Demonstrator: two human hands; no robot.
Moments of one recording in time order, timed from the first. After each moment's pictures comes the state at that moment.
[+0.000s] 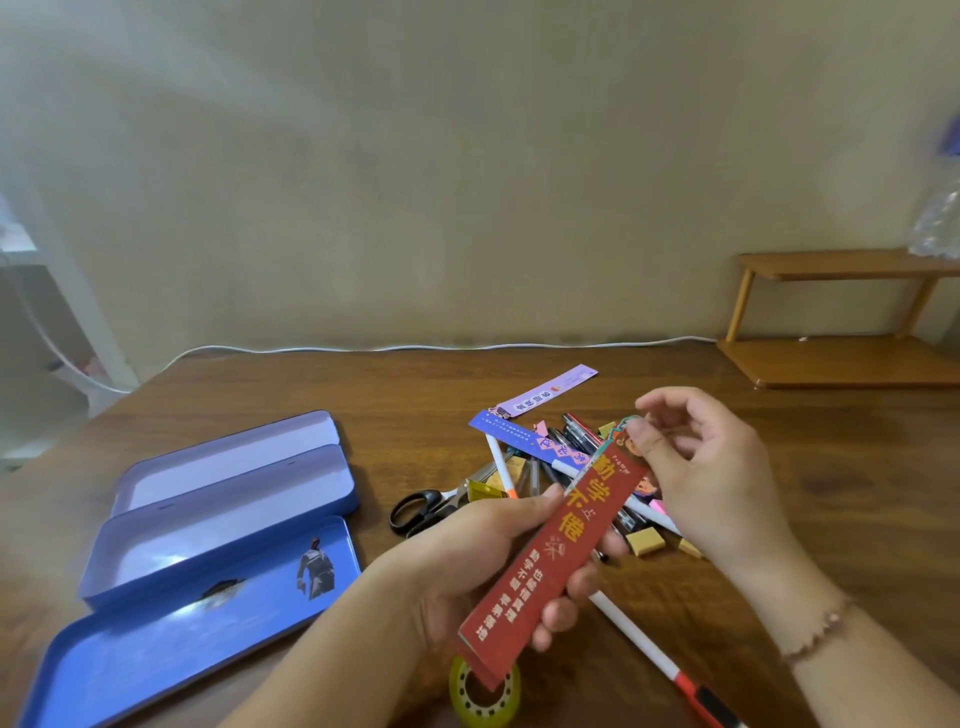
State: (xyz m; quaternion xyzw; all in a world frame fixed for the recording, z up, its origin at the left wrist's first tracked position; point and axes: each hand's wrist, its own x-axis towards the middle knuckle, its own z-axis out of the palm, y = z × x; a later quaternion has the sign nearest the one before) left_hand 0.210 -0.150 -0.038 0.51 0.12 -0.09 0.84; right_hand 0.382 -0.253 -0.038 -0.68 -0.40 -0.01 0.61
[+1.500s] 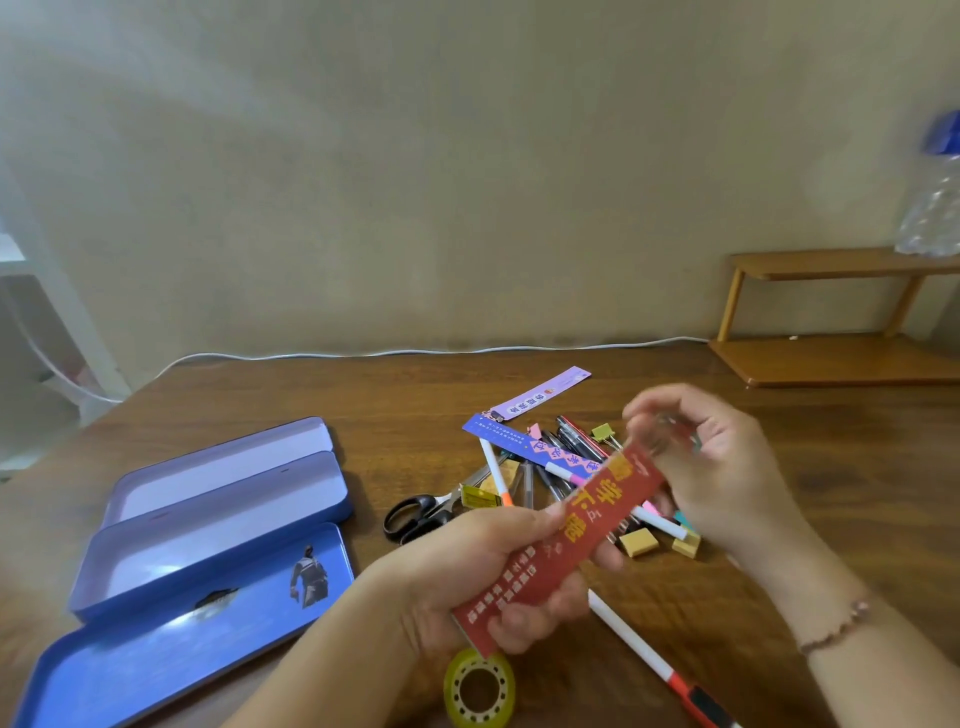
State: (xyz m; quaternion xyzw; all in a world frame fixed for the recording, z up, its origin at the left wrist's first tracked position) left_hand 0.211 -0.143 -0.050 0.53 0.07 -0.11 0.84; right_hand 0.380 -0.268 -0.015 -0.61 -0.43 0.13 0.65
